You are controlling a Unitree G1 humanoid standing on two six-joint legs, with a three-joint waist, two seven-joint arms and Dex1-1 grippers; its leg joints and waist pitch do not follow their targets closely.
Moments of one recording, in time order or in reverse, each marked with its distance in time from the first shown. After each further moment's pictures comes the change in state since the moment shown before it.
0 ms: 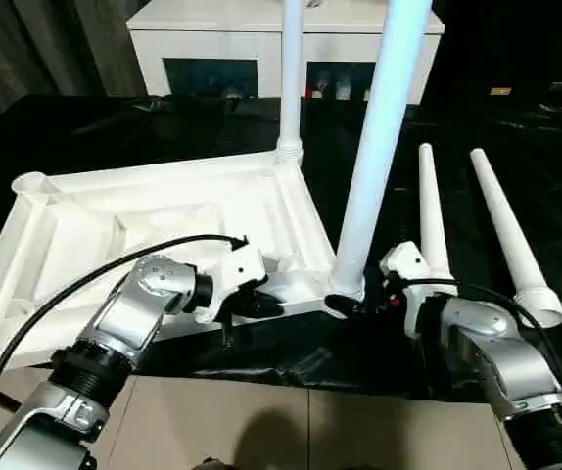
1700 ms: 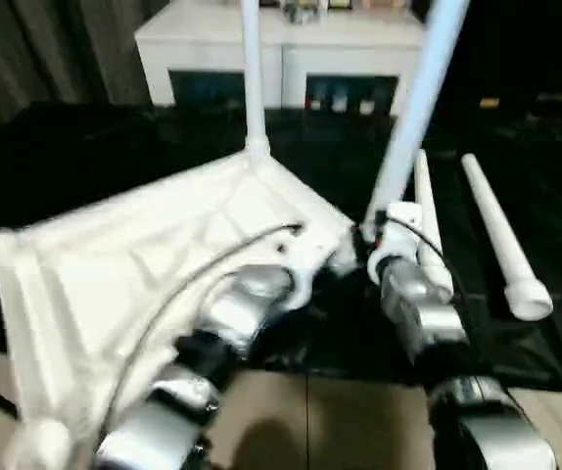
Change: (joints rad) left arm -0.154 -0.485 0.061 0.314 0.101 0.136 0.675; right arm -0.373 0.360 -0.258 0.617 -0.077 -0.152 -0.907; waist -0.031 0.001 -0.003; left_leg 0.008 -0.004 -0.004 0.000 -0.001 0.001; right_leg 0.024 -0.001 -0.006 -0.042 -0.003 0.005
